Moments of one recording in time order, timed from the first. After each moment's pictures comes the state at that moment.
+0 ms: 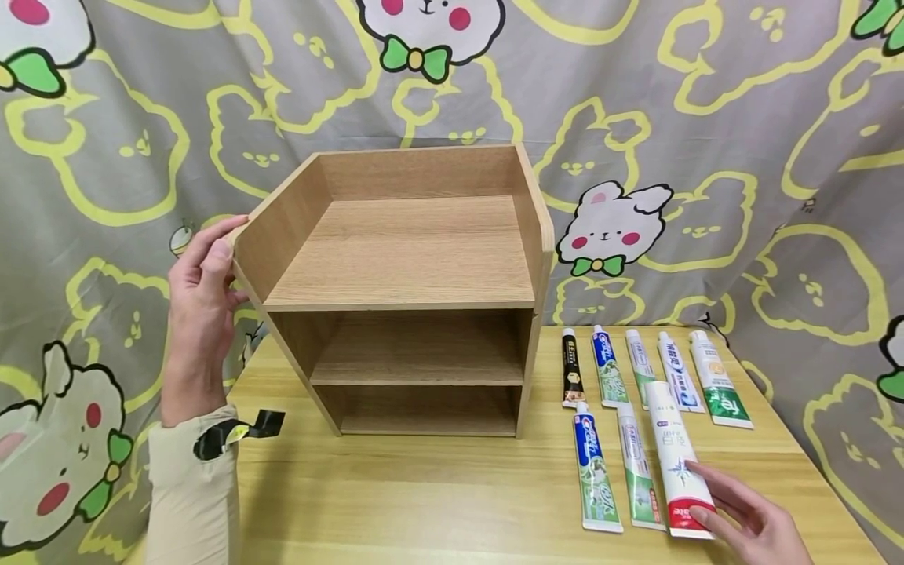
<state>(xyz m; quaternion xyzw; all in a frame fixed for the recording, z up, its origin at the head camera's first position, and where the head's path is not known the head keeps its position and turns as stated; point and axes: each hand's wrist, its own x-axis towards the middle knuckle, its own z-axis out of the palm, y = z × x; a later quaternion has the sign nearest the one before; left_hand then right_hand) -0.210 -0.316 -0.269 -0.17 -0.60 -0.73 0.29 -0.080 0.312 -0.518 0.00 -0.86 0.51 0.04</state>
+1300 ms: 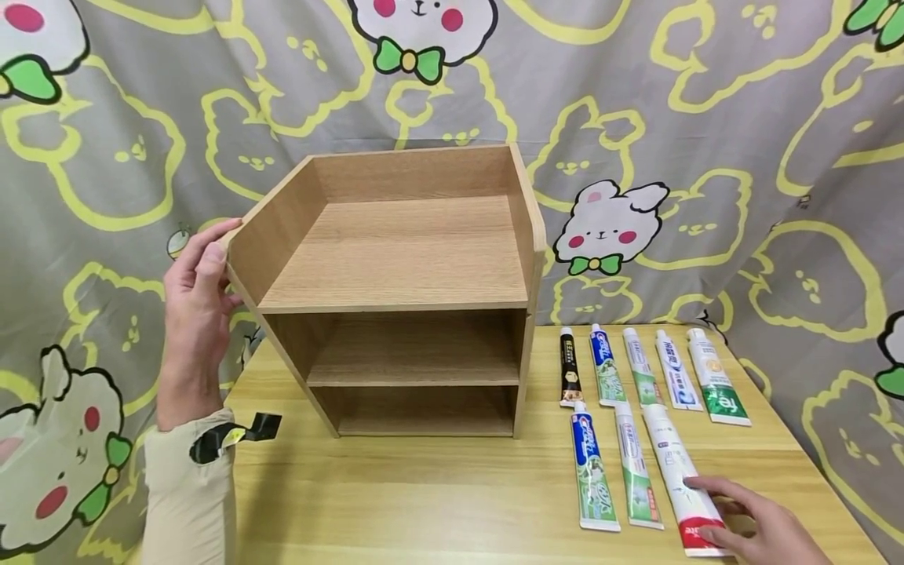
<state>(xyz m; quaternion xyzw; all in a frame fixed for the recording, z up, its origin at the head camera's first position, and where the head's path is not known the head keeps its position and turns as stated) -0.209 -0.313 -0.268 -0.16 -0.59 -0.74 0.28 -0.099 0.346 -0.513 0.00 -0.92 0.35 -0.18</state>
